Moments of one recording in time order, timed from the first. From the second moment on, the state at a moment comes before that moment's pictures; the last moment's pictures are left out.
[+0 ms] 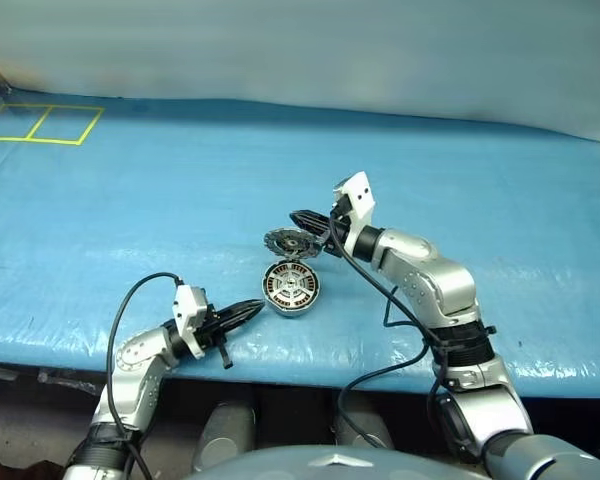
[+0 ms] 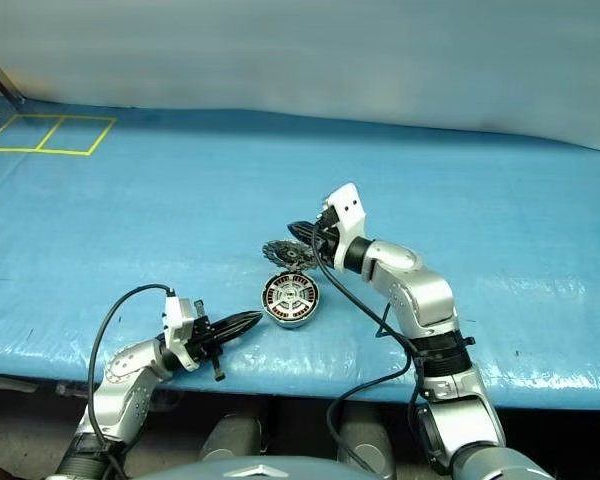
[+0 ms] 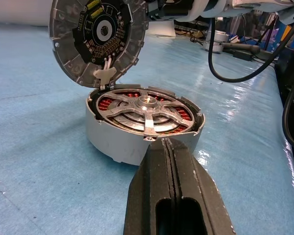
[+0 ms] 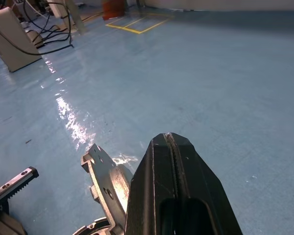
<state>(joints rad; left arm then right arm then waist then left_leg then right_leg) 0.06 0.35 -0.05 0.12 -0.42 -0.10 -1.11 -0.44 -0.24 0.12 -0.13 0.41 0.68 0.61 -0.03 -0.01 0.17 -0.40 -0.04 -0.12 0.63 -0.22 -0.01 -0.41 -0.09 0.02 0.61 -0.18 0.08</state>
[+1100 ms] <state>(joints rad) 0.10 0.41 -0.03 0.07 -0.48 -0.02 -1.14 -0.19 -0.28 0.26 -0.27 0.35 0.65 0.57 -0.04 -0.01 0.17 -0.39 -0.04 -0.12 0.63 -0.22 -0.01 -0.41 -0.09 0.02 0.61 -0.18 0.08</state>
